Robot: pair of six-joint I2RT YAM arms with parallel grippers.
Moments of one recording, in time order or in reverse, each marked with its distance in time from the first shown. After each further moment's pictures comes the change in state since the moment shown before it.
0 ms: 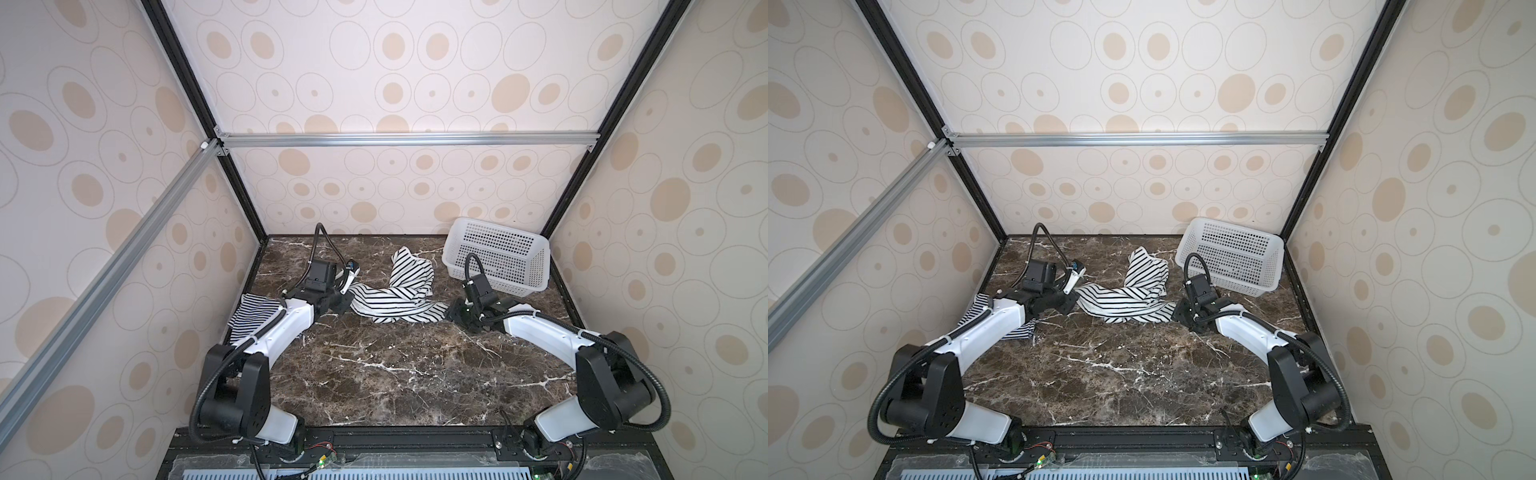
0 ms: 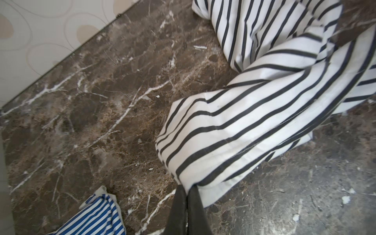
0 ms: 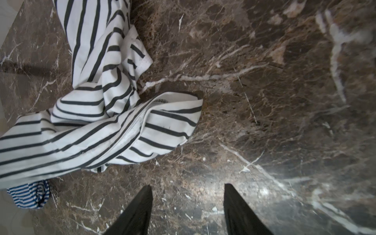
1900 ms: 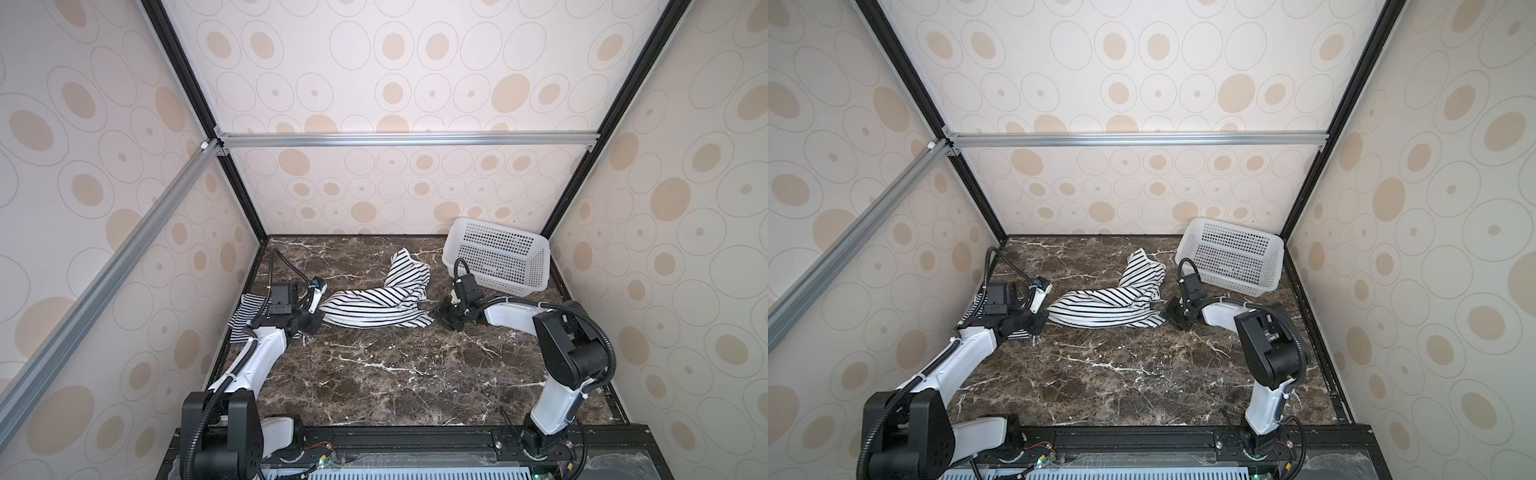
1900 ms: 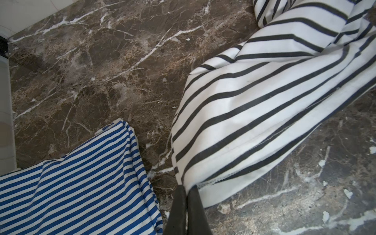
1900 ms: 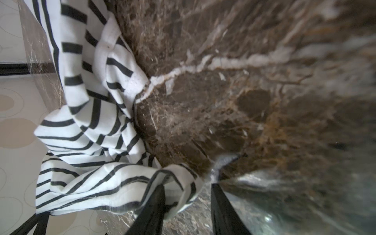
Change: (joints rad) left arm 0.284 -0.185 -0.258 0.014 0.136 0.066; right arm -0.010 0.237 0.054 0.193 -0.242 0.134
